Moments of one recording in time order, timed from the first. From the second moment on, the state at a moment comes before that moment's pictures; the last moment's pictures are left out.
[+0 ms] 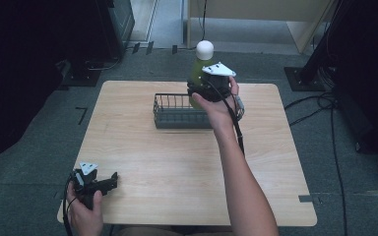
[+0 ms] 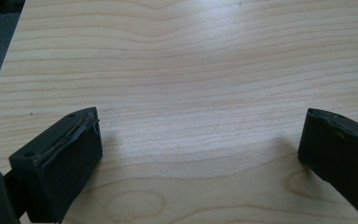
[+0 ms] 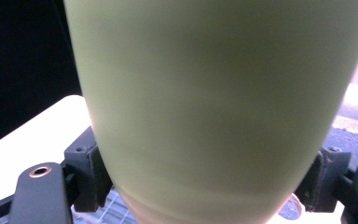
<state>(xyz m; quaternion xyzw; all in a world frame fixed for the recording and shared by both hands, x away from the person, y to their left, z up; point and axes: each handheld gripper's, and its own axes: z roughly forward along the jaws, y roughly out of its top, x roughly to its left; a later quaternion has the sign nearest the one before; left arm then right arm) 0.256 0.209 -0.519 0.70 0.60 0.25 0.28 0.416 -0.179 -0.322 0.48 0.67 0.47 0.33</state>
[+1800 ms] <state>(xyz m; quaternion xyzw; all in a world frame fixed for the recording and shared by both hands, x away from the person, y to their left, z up) 0.255 0.209 -0.519 0.71 0.60 0.25 0.28 0.456 -0.178 -0.394 0.53 0.65 0.45 0.29</state>
